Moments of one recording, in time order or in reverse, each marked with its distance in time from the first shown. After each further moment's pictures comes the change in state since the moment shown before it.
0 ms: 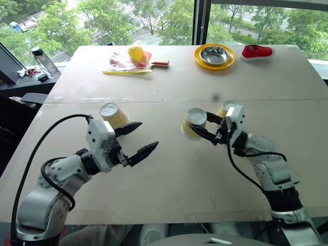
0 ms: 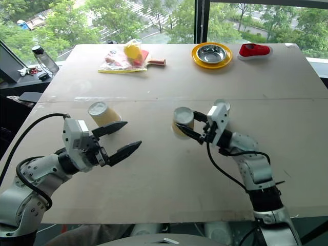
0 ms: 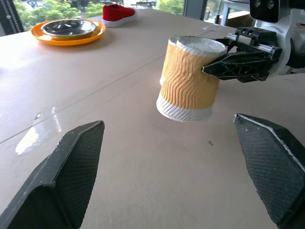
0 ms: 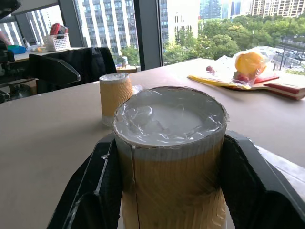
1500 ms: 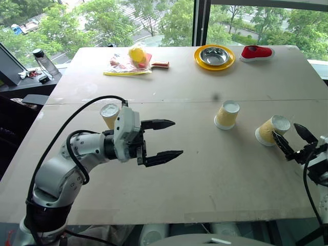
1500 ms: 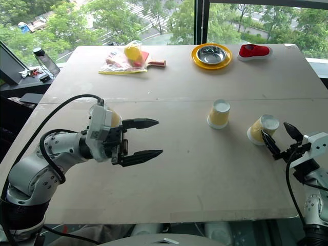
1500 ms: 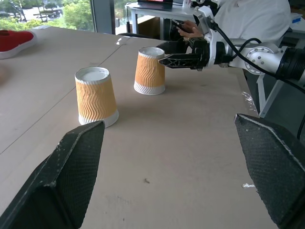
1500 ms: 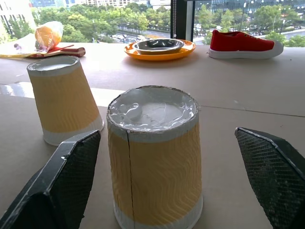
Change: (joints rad) left arm -0.333 0.085 -0.233 0.027 -0.095 0.107 -0.216; right arm 0.450 -0.248 -0.588 0.171 0.192 -0.257 0.021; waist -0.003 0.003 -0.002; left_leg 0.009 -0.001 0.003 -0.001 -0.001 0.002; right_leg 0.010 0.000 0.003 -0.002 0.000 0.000
